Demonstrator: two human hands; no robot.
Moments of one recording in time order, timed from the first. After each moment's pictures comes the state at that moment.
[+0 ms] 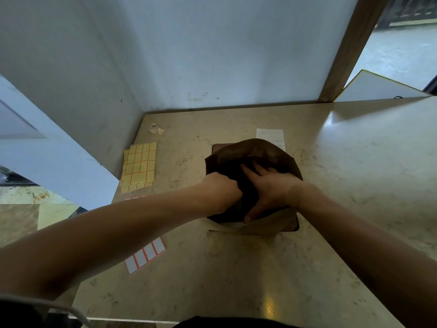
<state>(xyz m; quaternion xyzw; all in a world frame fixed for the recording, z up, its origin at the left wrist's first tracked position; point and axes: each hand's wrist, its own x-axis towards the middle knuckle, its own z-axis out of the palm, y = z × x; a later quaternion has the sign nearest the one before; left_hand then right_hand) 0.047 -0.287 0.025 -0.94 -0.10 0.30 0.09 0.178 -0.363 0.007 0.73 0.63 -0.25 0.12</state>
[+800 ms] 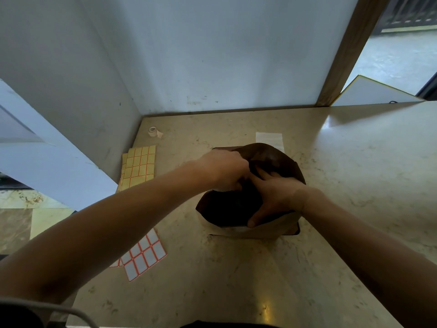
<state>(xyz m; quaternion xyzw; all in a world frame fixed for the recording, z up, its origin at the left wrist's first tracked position) 0.055 -0.257 0.068 -0.97 -0.10 0.20 0.00 0.177 -0.365 0.016 0.73 0.63 -0.26 0.11</state>
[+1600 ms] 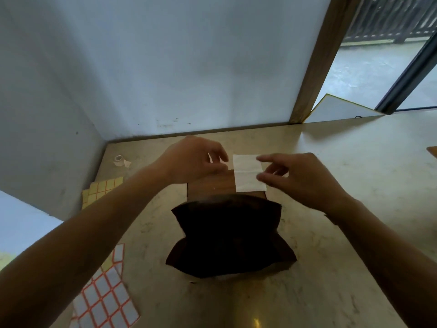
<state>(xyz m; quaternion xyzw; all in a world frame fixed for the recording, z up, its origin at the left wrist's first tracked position) 0.103 -0.160 0.092 -0.96 -0.15 -0.02 -0.24 0.255 -0.354 0.082 0.80 0.53 -0.12 -0.25</state>
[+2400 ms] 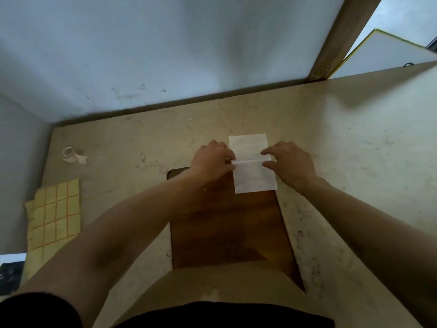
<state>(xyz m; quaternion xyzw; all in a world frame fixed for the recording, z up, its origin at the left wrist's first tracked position) 0.265 -0.065 -0.162 -0.96 -0.23 0.07 -0.16 0.406 -0.228 -0.152 0.88 0.46 -0.12 -0.06</state>
